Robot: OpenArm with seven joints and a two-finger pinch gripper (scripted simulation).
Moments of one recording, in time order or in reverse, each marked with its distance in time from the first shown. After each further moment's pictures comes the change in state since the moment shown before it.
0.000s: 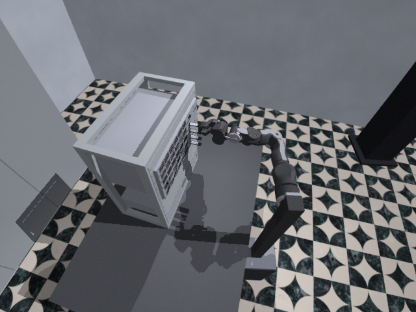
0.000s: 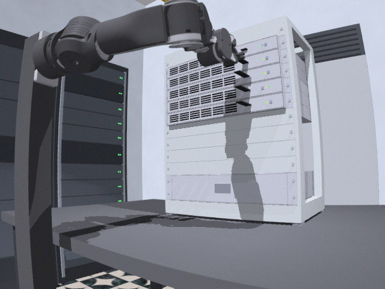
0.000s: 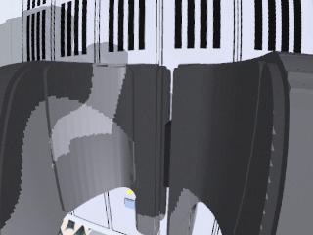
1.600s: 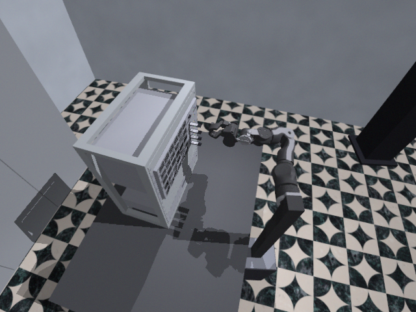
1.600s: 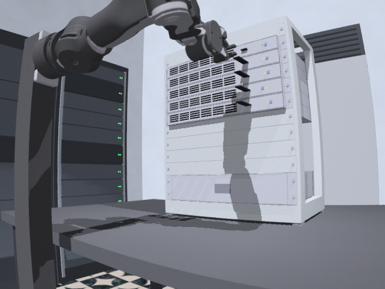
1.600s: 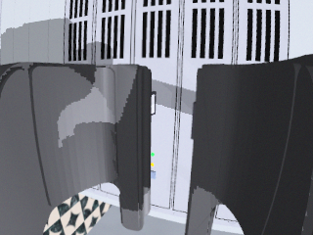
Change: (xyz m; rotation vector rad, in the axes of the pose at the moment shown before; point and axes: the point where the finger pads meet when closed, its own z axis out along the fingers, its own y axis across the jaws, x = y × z) arm -0.002 -0.001 -0.049 0.009 0.015 -0.017
